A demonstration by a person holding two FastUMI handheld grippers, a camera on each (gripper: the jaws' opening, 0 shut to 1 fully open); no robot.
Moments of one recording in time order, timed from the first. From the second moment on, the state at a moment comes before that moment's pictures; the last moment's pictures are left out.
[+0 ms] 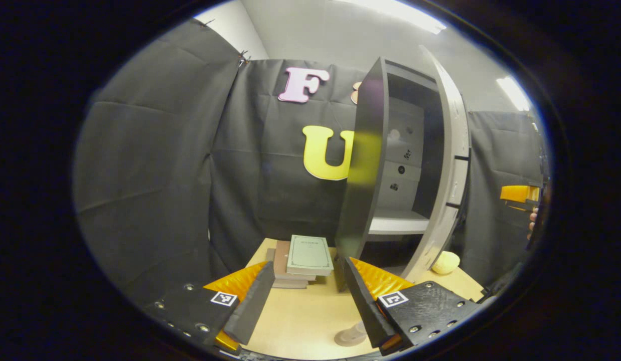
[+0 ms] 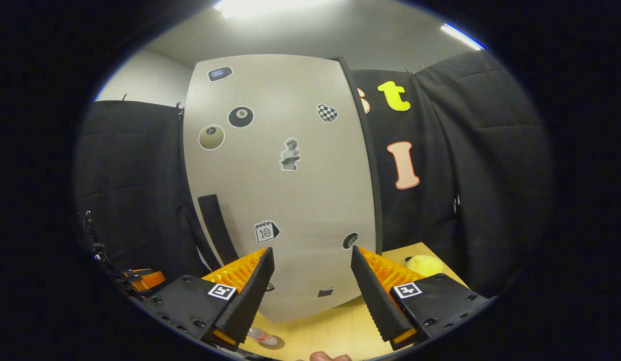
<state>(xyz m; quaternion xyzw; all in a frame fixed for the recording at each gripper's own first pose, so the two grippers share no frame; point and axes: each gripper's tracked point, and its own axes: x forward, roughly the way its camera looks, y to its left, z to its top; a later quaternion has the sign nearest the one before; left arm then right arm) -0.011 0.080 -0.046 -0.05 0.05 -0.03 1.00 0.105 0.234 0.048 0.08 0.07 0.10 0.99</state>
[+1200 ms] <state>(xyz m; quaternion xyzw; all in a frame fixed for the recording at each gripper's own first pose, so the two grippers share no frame) -0.079 -0.148 0.001 -0.05 -0.02 0.03 1.00 0.085 0.049 -0.001 0.05 0.08 0.13 0.99</state>
